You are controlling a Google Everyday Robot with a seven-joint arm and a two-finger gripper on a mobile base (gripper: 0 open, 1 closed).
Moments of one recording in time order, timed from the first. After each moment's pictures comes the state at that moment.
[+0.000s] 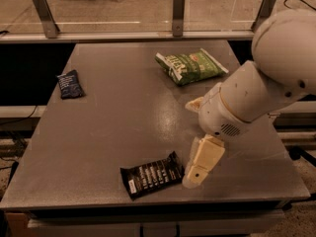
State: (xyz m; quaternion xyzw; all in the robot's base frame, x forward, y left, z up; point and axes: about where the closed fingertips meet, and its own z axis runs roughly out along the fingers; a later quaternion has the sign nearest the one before) arm 0.416 -0.067 0.852 -0.64 0.72 0.14 0.21
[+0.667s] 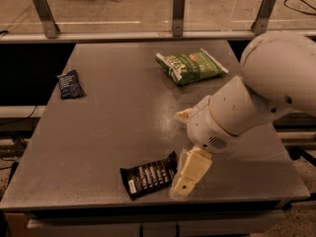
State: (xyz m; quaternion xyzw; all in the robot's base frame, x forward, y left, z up) arm 0.400 -0.041 0.834 -0.64 0.71 0.17 0.22
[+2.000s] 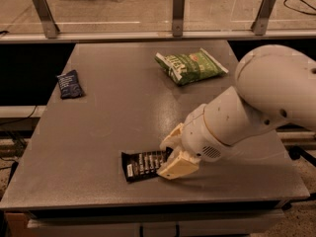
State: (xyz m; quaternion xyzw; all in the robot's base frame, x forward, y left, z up) arm 0.390 -0.028 0.824 -0.64 0.71 0.18 0.23
